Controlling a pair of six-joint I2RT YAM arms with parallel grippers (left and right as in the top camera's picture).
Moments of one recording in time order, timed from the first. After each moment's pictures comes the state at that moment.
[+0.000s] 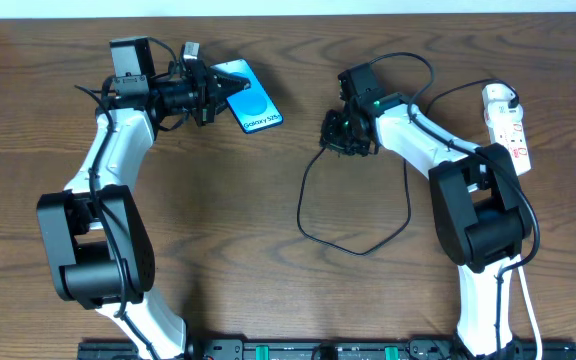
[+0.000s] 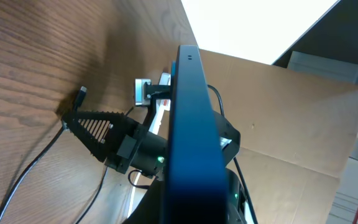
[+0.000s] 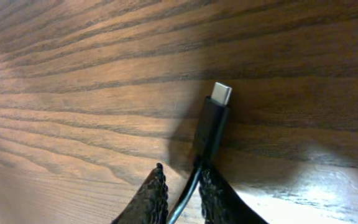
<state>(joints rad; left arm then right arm) 0.10 1.90 1.36 -0.25 1.20 -0.97 0.41 2.19 1.53 -0.52 -0.30 0.71</state>
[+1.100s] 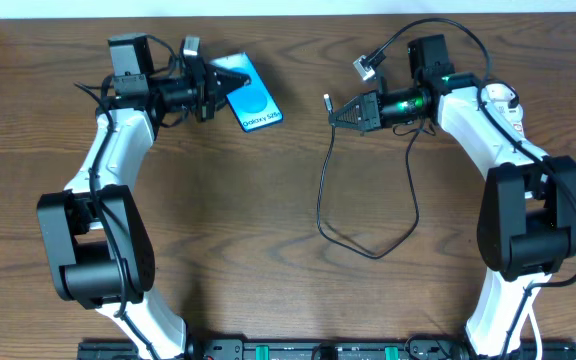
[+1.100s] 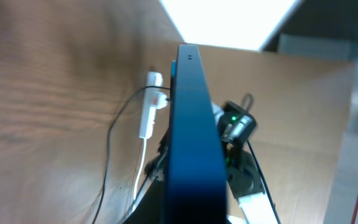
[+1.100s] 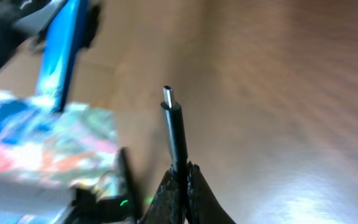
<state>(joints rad) 0.10 1.90 1.36 -0.13 1.25 -0.97 0.19 2.06 1.54 -0.63 -1.18 0.03</state>
